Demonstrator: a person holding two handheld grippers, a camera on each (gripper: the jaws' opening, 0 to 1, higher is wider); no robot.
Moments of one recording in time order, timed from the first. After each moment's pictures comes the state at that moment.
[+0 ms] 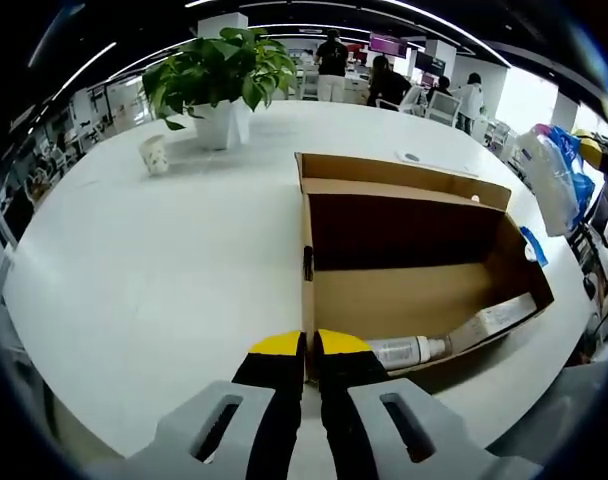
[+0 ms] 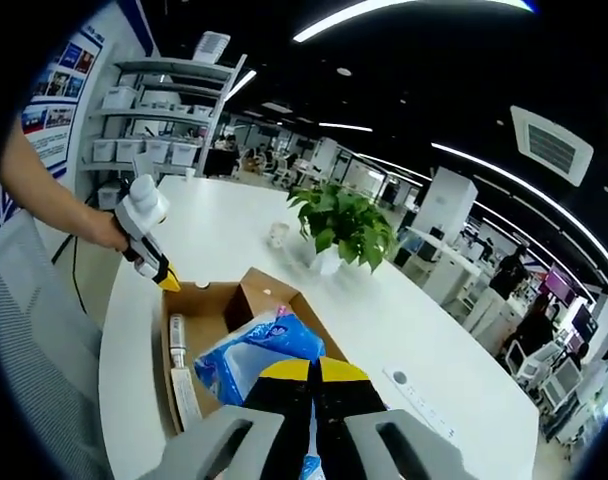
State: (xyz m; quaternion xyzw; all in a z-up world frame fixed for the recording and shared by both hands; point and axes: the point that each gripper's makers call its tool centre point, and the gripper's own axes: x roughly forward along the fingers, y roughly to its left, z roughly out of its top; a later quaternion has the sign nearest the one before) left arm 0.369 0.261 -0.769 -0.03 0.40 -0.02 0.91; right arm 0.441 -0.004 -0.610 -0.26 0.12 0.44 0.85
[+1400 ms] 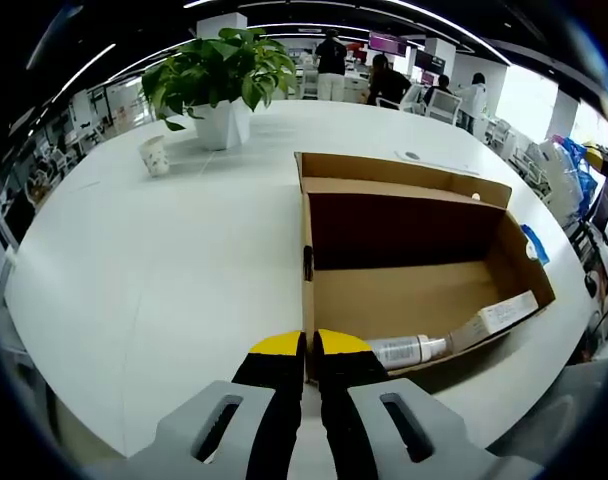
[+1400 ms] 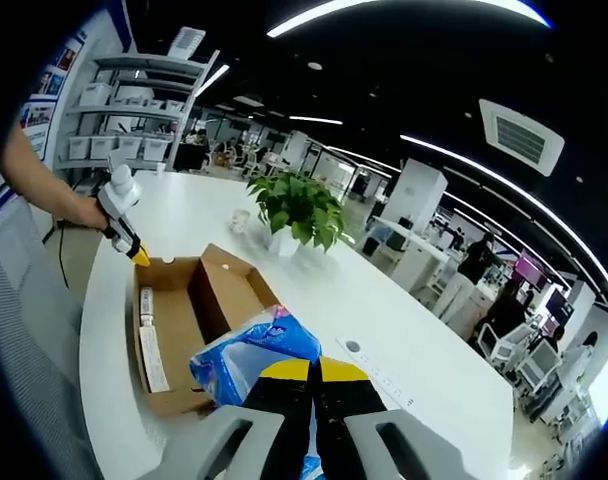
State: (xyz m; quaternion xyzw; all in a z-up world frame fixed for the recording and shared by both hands) left arm 0.370 0.262 -0.771 -0.03 0.40 -0.02 0.91; right arm 0.457 -0.100 -0.603 -0.26 0.12 0.37 0.88
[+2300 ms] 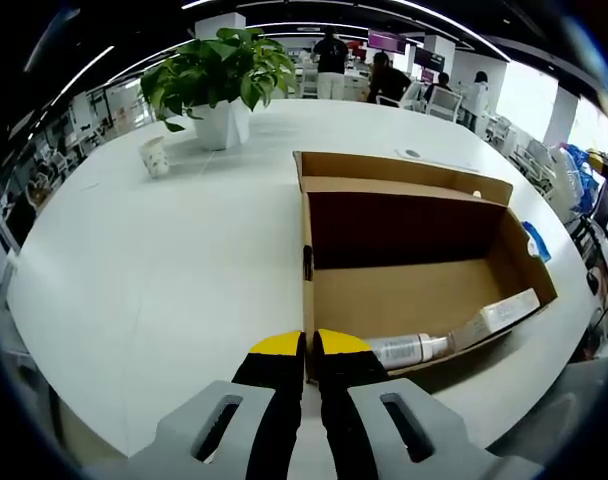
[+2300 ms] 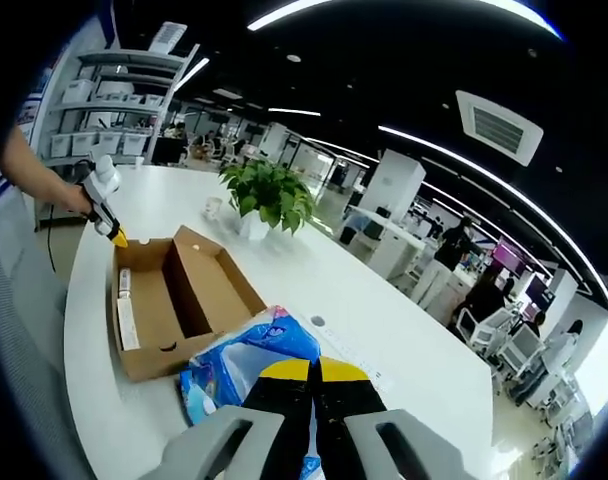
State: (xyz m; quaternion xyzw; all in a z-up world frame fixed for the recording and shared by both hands) left arm 0.369 0.262 -0.771 -0.02 0.41 -0.01 0.91; right arm 0.462 -0.174 -0.603 -0.26 0.13 0.32 0.90
